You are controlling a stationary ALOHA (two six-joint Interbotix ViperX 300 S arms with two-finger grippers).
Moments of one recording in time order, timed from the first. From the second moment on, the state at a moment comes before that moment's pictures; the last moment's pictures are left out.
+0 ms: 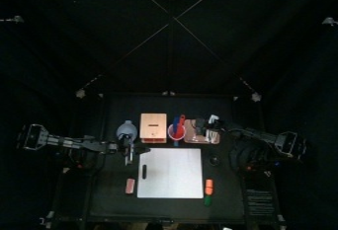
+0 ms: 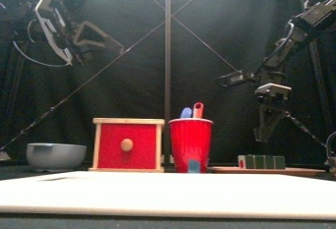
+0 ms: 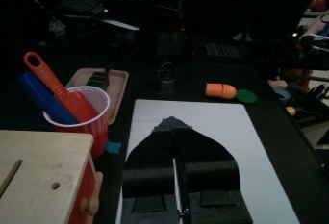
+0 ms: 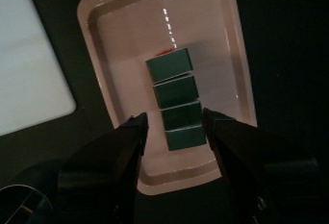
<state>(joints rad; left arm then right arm) -0.01 -0.47 1.10 -0.06 -0.51 0.00 -0.58 -0.30 0.84 0.01 0.58 -0.34</state>
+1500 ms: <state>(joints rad) -0.01 -0.47 1.11 -0.12 -0.51 0.00 -0.71 -0.10 0.87 0.29 0.43 -0.65</state>
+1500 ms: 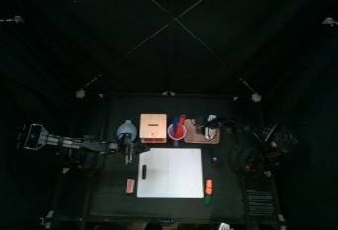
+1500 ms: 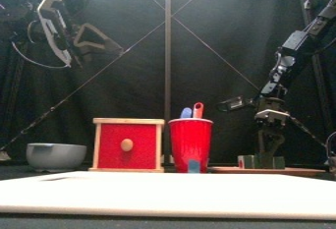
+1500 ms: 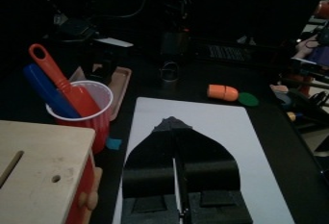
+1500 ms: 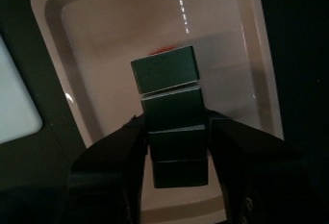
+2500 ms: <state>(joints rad) -0.01 -0.47 1.11 -0.12 -0.51 0.00 -0.30 -0.35 0.84 -0.06 0.57 0.70</state>
